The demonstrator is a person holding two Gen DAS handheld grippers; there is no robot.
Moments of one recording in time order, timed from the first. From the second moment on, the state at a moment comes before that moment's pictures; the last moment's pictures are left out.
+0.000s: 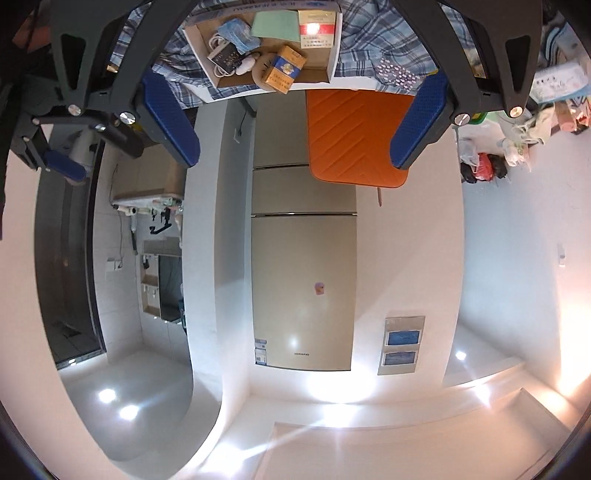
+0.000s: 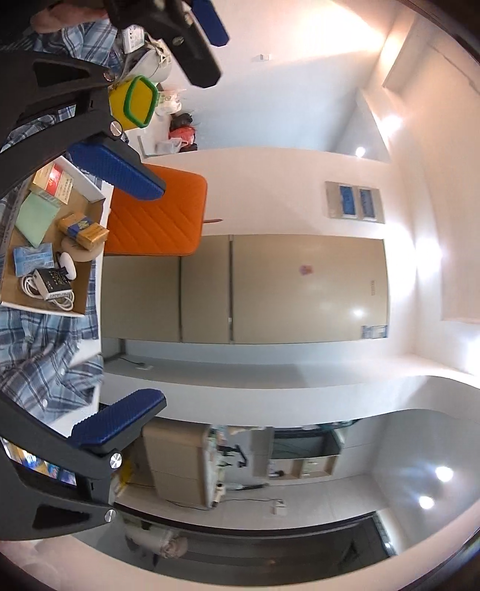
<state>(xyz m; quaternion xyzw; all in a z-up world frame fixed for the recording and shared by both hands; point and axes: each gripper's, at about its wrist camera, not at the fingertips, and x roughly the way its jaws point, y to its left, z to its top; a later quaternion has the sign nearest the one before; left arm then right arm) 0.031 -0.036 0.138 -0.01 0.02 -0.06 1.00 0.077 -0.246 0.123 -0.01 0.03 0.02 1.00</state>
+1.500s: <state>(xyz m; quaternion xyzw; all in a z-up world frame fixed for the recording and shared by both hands) -0.010 -0.007 0.005 -0.02 0.10 -0.02 0.99 -0.013 -0.262 0.013 -0.01 0.03 0.00 1.00</state>
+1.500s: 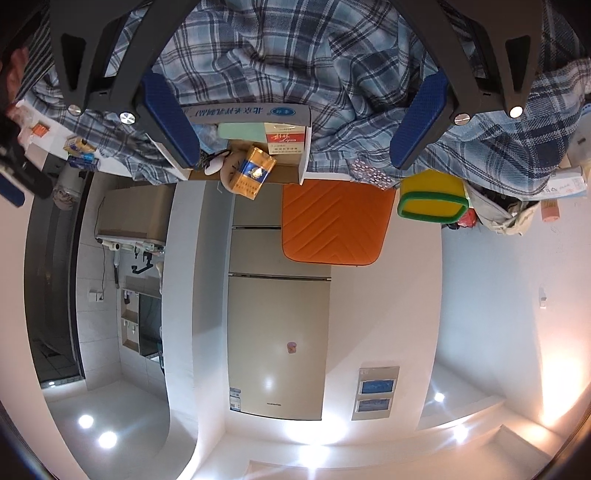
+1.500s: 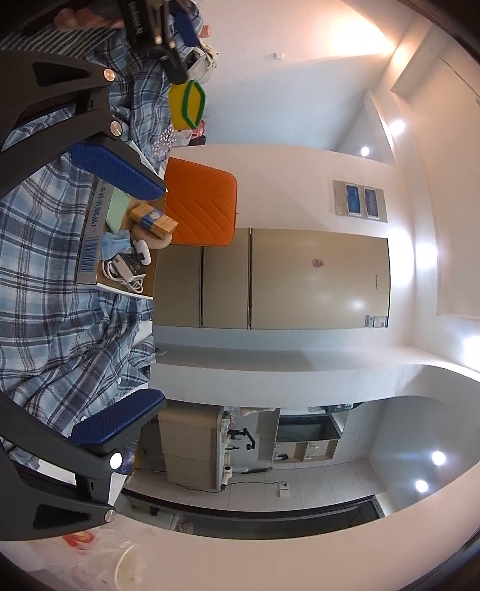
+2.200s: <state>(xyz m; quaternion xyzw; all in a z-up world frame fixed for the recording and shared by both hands) -0.012 -0.004 0.006 -0.03 0.09 -0.02 1.00 -0.011 -0.261 0.010 -0.01 0.04 0.00 1.00</state>
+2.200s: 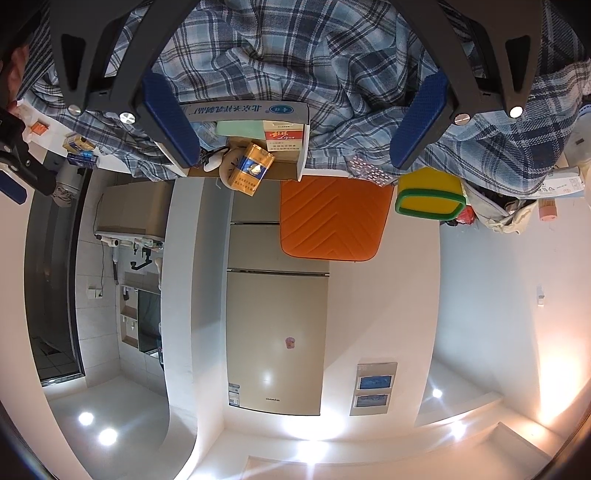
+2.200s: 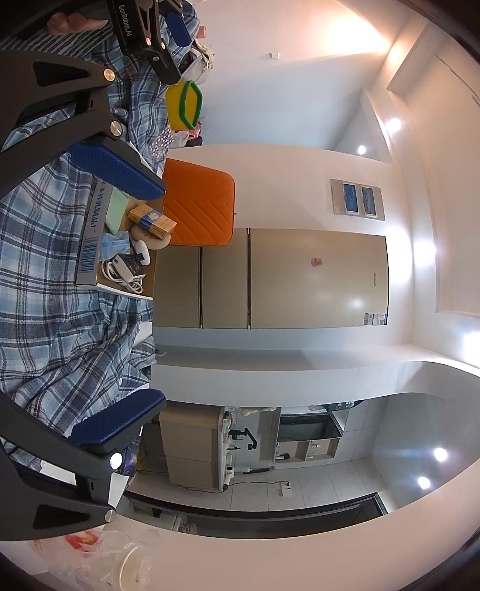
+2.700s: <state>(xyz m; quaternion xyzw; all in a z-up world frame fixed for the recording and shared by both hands) -0.016 -0.008 0.006 -0.02 0.08 -0.02 1.00 -0.009 -0.260 0.010 -0.01 0.04 0.00 1.00</state>
